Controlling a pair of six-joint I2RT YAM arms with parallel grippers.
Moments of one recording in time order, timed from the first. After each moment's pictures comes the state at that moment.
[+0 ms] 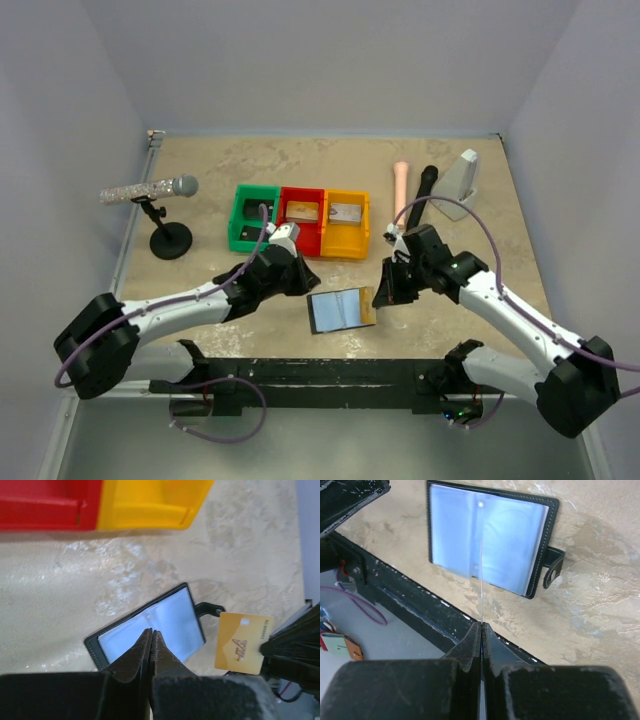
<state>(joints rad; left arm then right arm) -0.86 1.27 0.56 0.10 -0.08 -0.85 0.55 1.07 0.73 -0.70 -0.38 0.50</state>
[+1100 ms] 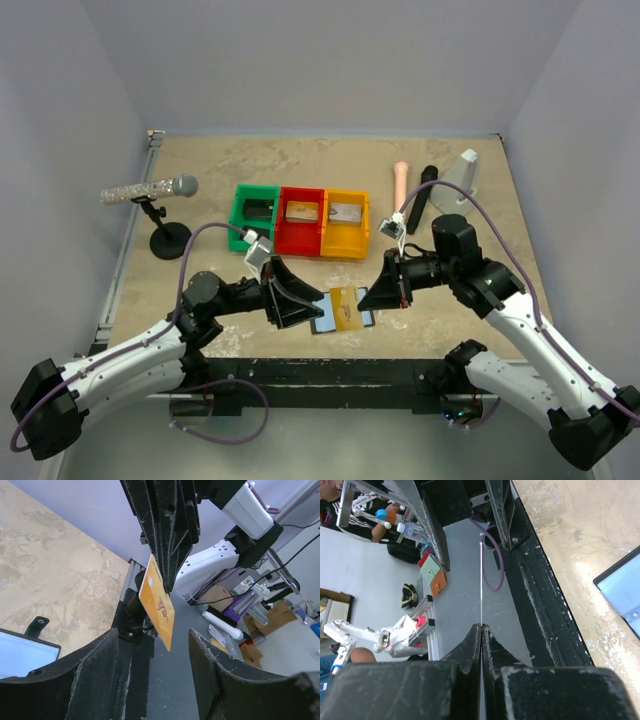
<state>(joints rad) -0.83 0.74 0.31 0.63 0.57 -0.78 0.55 0.84 0.84 -0.54 -1.00 0.46</state>
